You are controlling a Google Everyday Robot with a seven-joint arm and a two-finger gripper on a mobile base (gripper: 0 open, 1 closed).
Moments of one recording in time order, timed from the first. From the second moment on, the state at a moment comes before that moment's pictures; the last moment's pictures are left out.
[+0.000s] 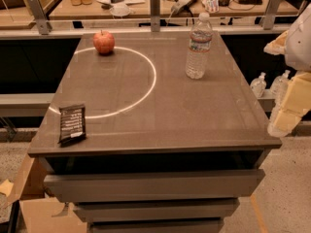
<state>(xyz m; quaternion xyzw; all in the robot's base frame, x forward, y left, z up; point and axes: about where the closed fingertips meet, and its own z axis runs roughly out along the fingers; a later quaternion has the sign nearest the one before) 0.438 -0.216 0.977 -0.60 0.78 -0.04 0.16</state>
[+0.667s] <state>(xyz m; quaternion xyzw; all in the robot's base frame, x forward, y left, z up) 0.451 -0.227 0.975 -0.57 0.80 -0.02 0.20</state>
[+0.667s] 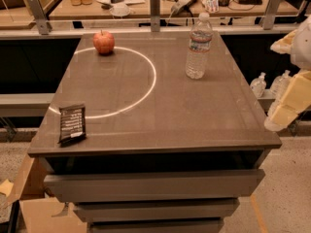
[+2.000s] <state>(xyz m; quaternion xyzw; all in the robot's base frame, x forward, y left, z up) 0.556 -0.267 0.965 -0.42 0.79 0.09 0.44</state>
